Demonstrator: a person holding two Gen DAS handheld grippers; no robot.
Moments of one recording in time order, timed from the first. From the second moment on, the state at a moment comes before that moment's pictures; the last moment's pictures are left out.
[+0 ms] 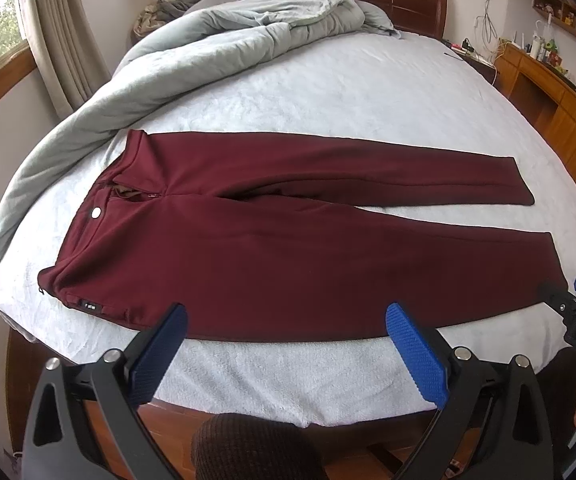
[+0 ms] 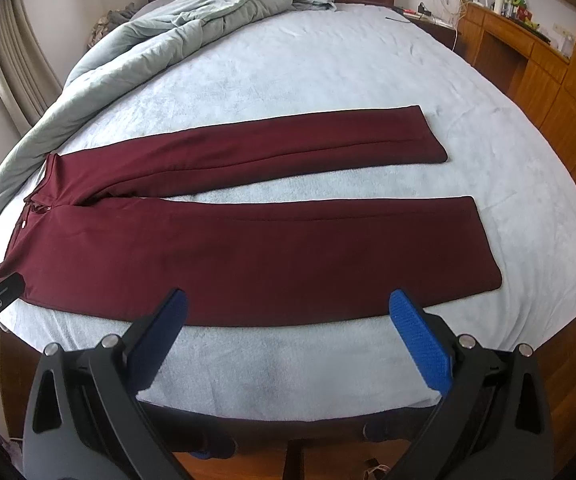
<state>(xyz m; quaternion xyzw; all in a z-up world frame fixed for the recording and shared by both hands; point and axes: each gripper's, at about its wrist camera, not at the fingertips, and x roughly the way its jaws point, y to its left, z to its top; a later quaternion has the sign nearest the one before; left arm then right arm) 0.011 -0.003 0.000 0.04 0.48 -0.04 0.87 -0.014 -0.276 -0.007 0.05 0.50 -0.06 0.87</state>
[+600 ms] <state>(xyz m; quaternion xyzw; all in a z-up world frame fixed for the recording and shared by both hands) 0.013 -0.002 0.001 0.04 0.48 -0.03 0.87 -0.013 -0.278 -0.007 0.05 0.50 -0.06 0.86</state>
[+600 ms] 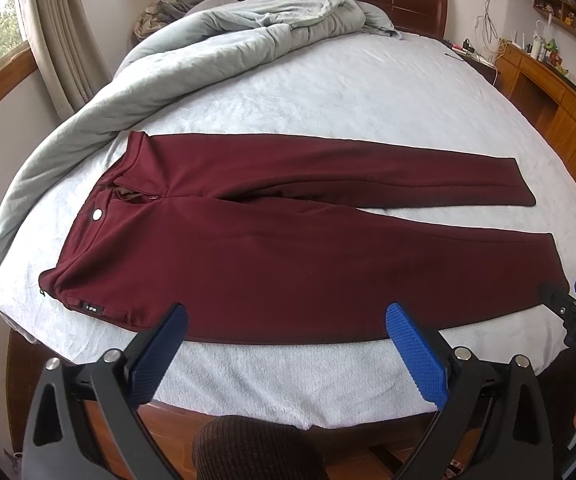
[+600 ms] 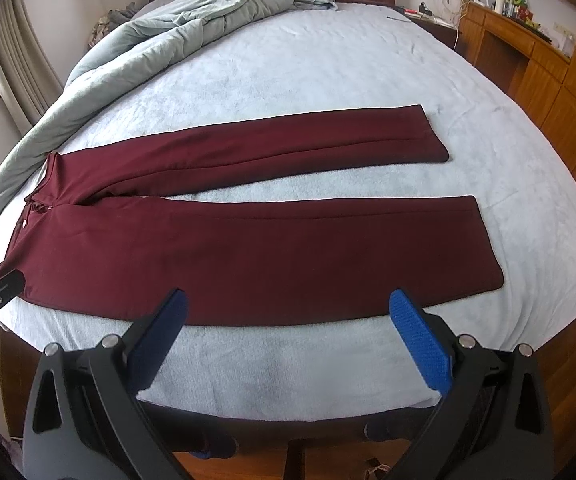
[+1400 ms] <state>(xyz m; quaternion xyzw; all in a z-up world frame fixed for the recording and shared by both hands) 0.015 -0.003 0.001 0.04 0.48 -0.03 0.87 -0.010 -0.280 -0.007 0.05 0.50 -0.06 0.86</state>
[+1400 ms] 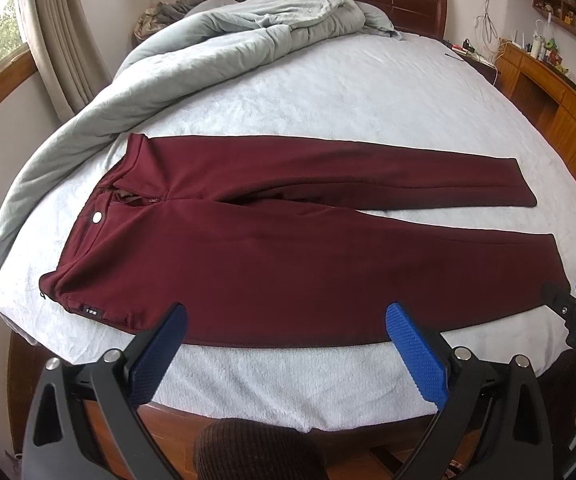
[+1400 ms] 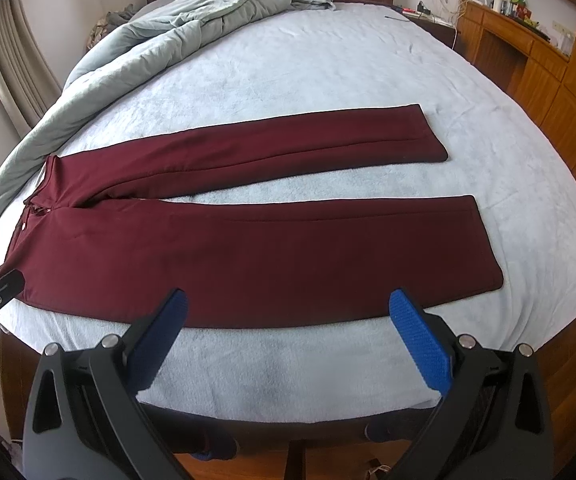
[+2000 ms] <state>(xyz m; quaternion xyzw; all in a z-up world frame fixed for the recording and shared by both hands) 0.021 -0.007 0.002 0.05 0.48 -0.04 0.87 -0.009 -0.281 -0.008 0.05 0.50 -0.06 0.86</state>
